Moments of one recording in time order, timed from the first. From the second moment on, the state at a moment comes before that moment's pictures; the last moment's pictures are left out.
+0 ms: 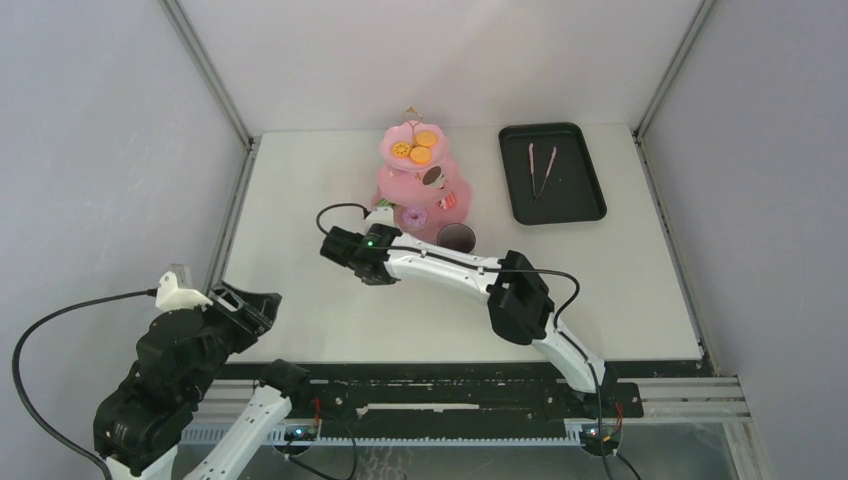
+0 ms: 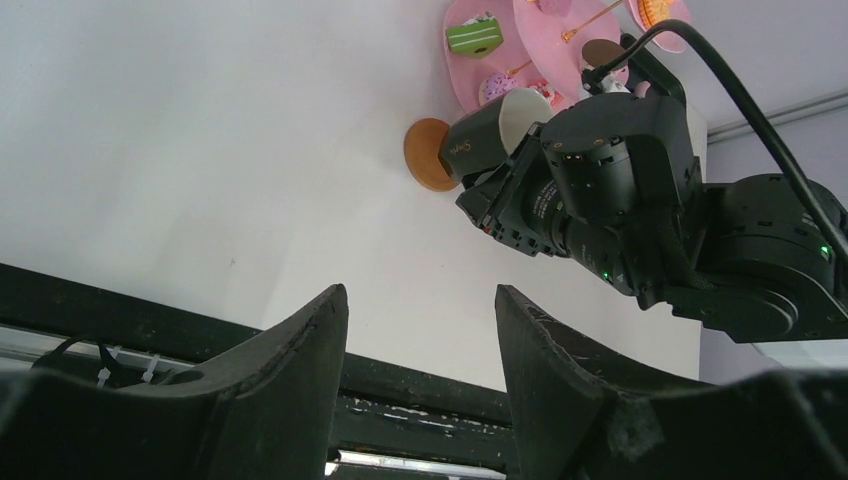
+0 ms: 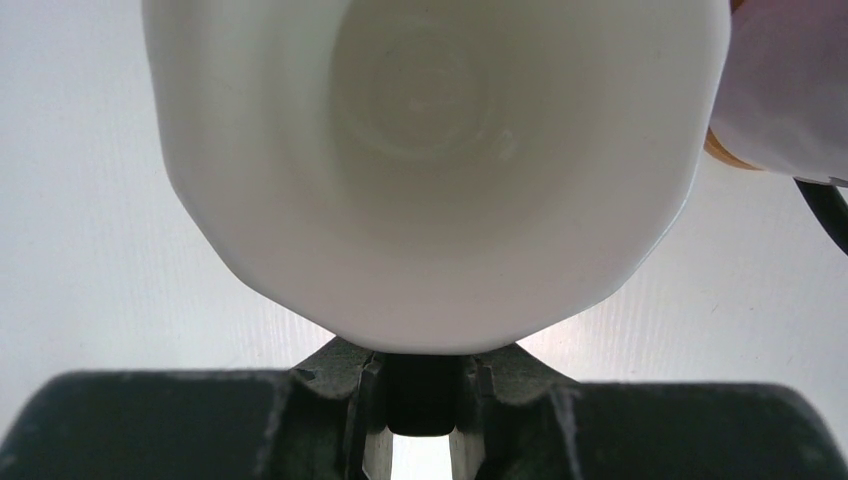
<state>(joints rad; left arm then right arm) -0.39 0.36 1.20 -1.32 -0.31 -0.83 1.13 2.29 2.15 -1.14 0.53 1.04</state>
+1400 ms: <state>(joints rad) -0.39 0.35 1.18 -1.32 -0.31 -0.83 1.12 2.32 2.04 -0.97 0.53 0.96</state>
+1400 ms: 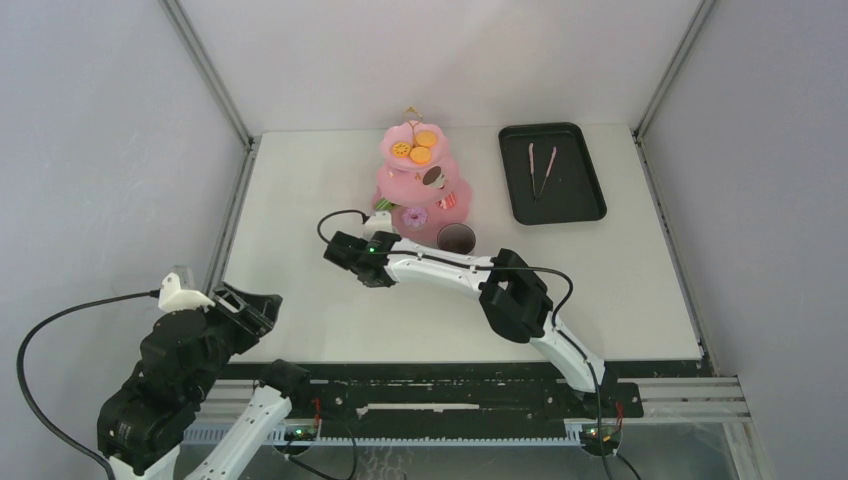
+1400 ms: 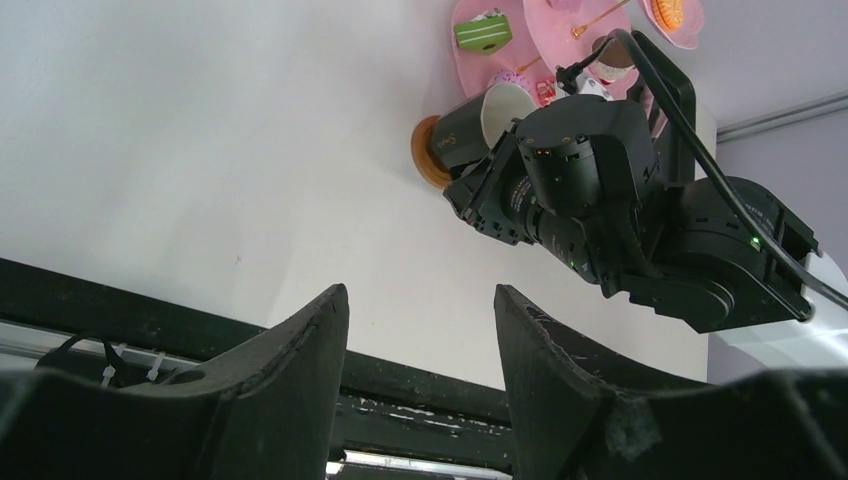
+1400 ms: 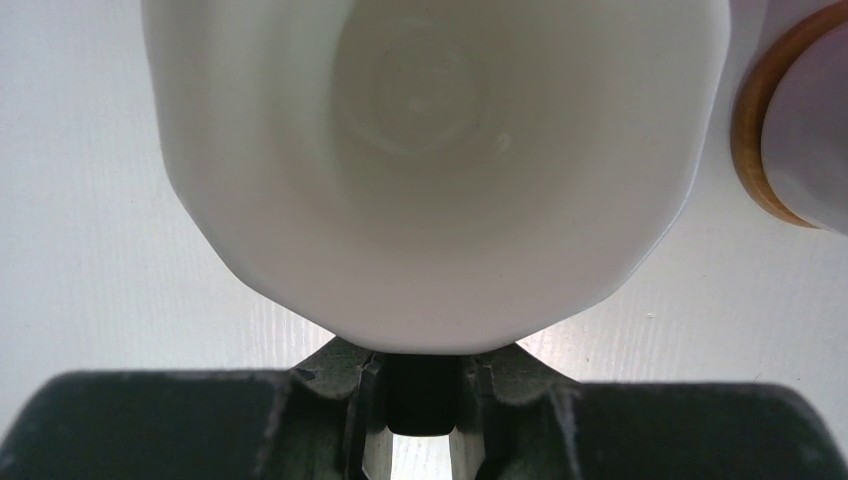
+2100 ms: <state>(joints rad) -0.39 0.35 1.16 -1.30 -0.31 -0.84 1.13 2.32 2.00 -0.97 0.54 0.96</state>
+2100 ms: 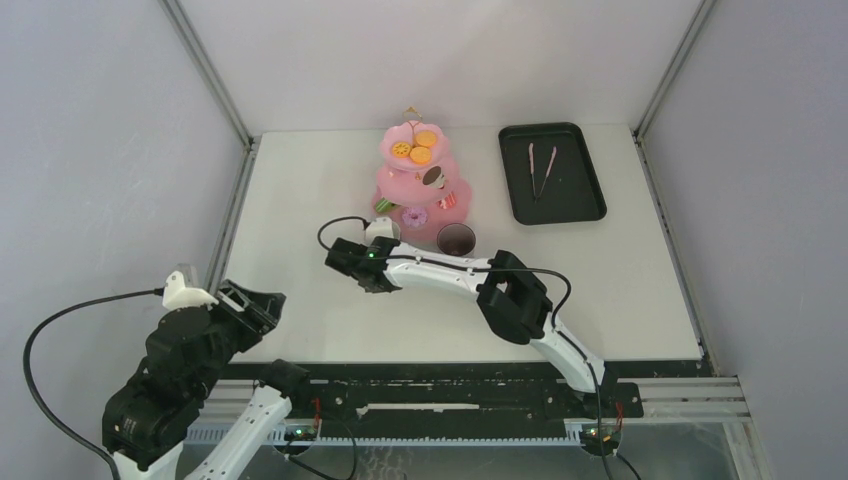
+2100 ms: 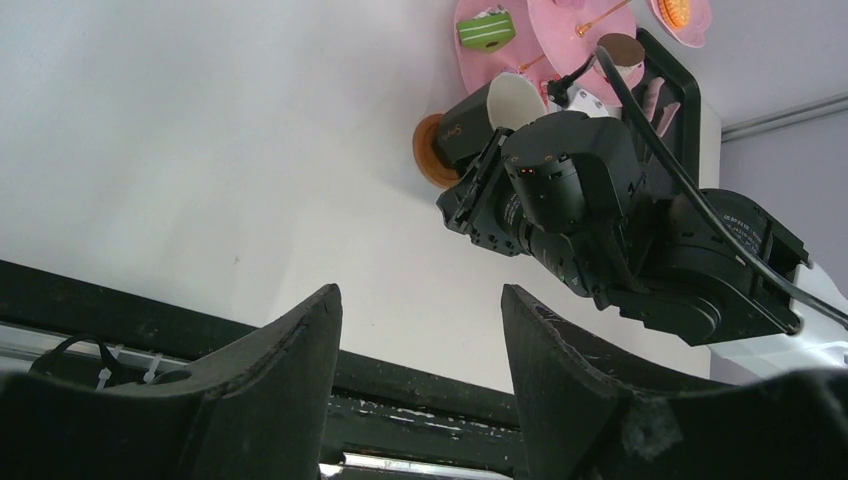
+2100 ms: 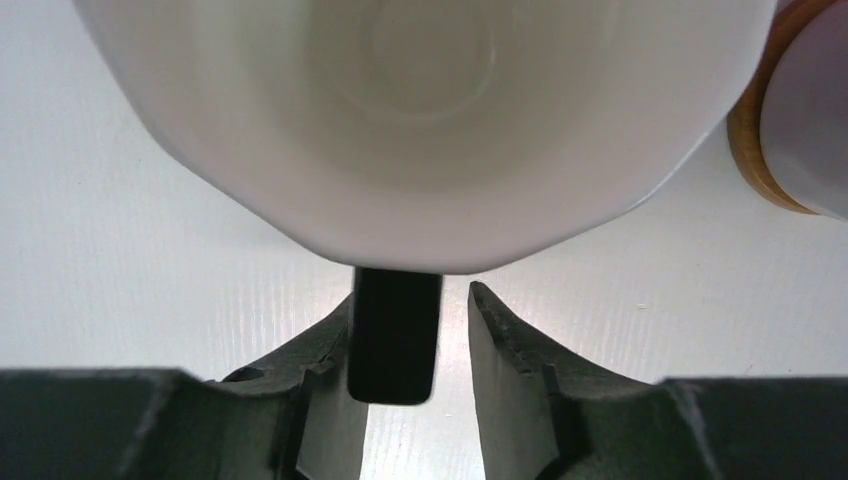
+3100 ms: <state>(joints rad) -0.39 0.48 1.16 -1.24 -0.55 -0.83 1.15 1.99 1.88 -0.95 0.55 0.81</state>
